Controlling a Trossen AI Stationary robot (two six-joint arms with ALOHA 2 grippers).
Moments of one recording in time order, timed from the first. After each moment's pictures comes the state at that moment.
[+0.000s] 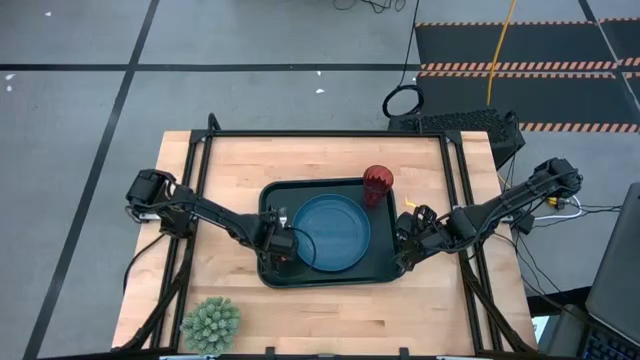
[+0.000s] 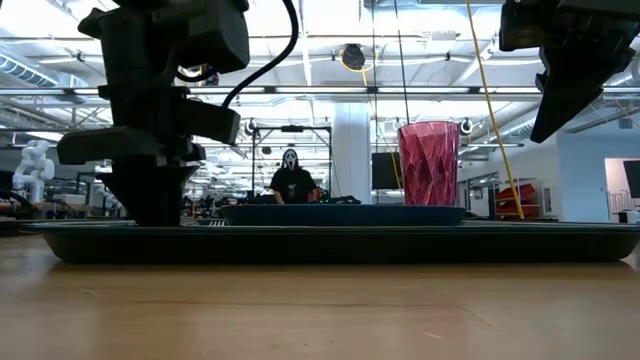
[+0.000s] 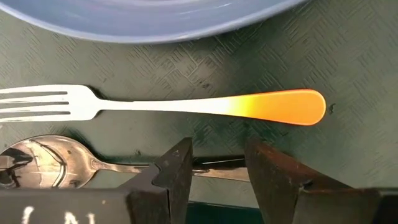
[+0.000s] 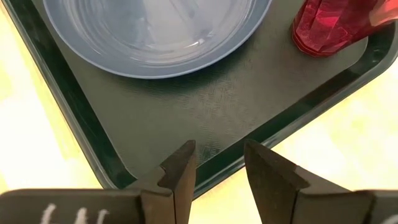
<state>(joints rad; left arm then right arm) -0.25 1.73 0.97 -0.68 -0.16 -0.30 0.43 1.15 0.80 -0.87 0.33 0.92</state>
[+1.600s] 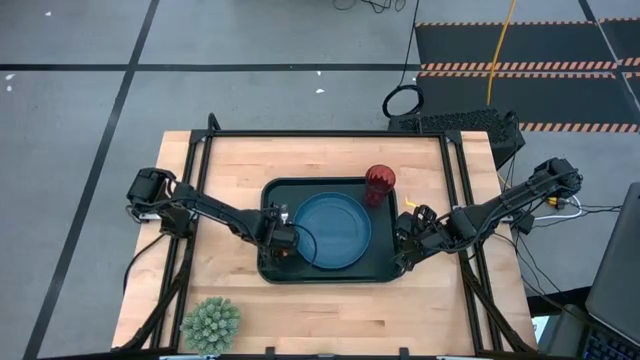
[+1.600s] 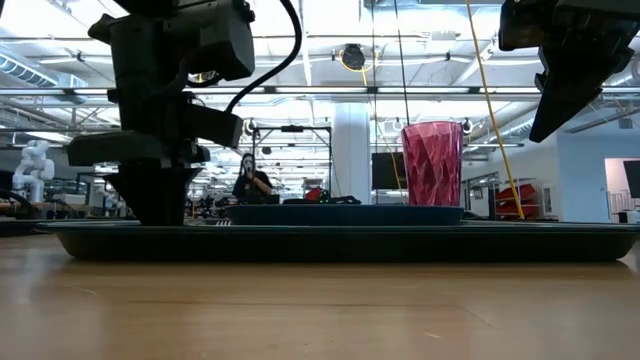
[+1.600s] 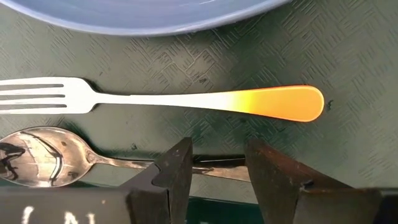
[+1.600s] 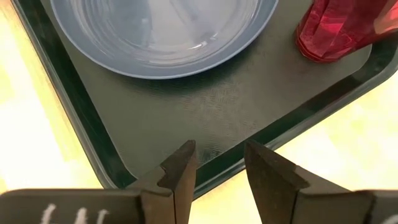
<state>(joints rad) -0.21 1.73 0.97 -0.69 -0.15 -0.24 0.43 1.15 0.80 -0.86 0.34 0.92</state>
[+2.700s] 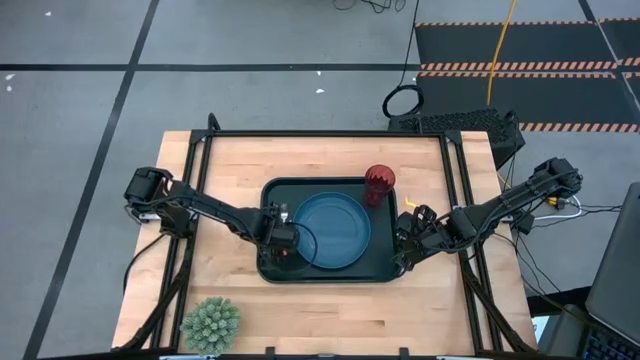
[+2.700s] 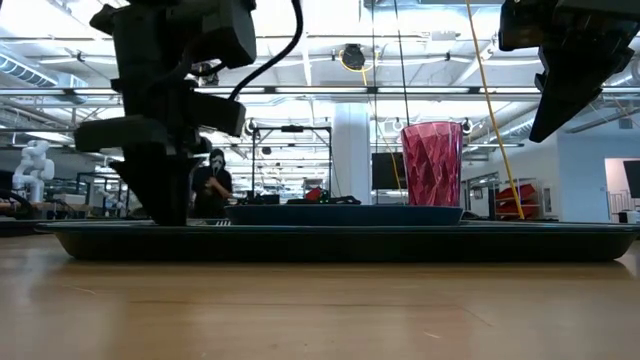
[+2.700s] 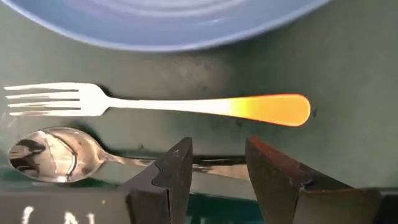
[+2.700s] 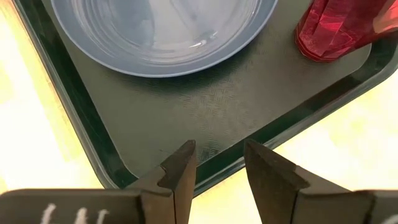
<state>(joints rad) -0.20 1.70 1.00 -0.72 -0.16 -0.24 0.43 1.15 0.80 -0.86 0.34 0.92</state>
